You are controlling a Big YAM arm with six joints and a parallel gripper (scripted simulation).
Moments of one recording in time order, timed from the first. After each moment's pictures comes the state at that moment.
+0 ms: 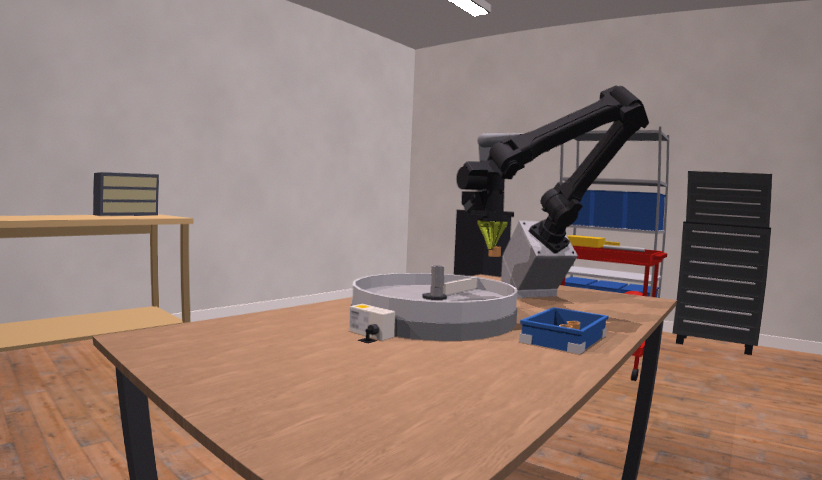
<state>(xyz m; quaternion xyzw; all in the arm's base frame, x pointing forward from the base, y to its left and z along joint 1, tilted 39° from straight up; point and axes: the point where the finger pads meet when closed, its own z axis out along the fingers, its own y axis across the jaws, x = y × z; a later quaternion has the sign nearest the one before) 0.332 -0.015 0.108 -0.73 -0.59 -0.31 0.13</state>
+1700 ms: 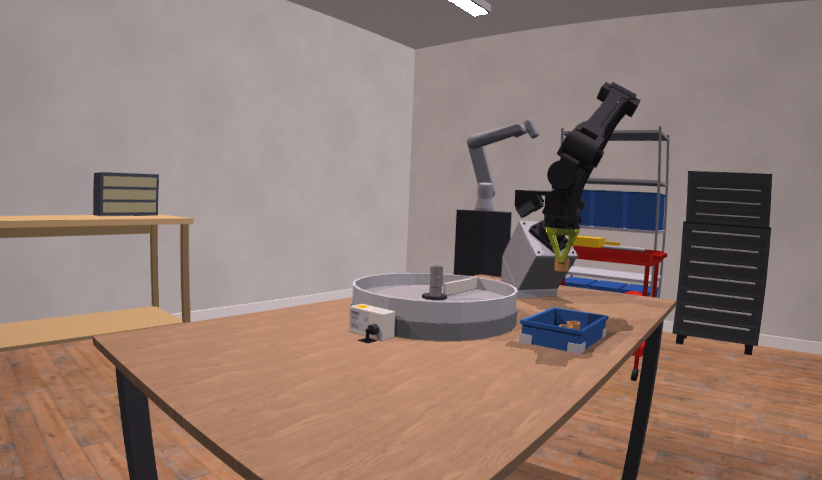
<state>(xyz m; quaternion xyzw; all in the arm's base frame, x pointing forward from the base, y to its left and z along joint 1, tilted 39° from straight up) 0.409 0.190 0.288 -0.57 -0.75 -0.33 0.05</state>
